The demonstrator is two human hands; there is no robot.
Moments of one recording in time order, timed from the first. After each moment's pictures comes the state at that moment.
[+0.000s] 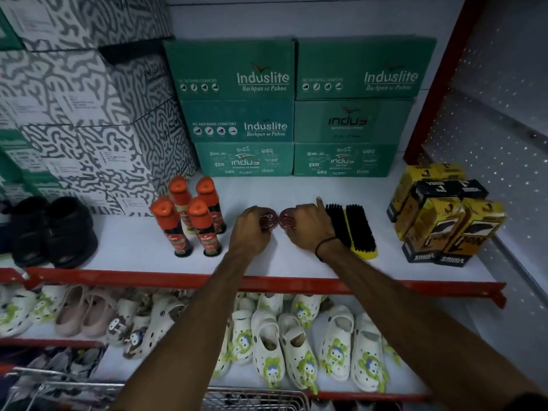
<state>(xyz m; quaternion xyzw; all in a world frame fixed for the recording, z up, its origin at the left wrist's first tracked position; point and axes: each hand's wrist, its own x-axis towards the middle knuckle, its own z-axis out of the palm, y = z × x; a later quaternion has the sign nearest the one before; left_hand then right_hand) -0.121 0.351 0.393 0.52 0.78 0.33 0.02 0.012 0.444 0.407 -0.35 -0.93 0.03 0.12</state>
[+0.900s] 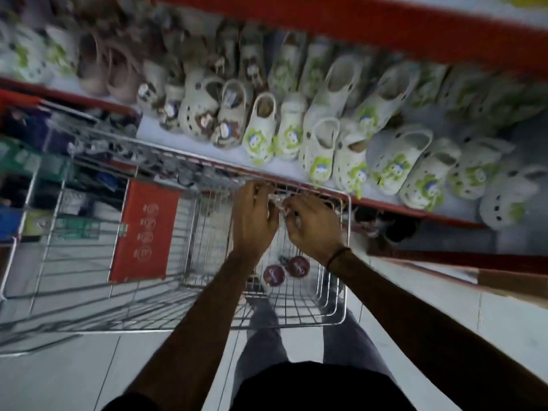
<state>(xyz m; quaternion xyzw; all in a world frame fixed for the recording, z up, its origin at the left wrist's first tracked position) -0.009 0.043 0.130 0.41 0.86 0.30 0.02 0.103 0.141 0.143 -0.25 -0.93 0.25 0.15</state>
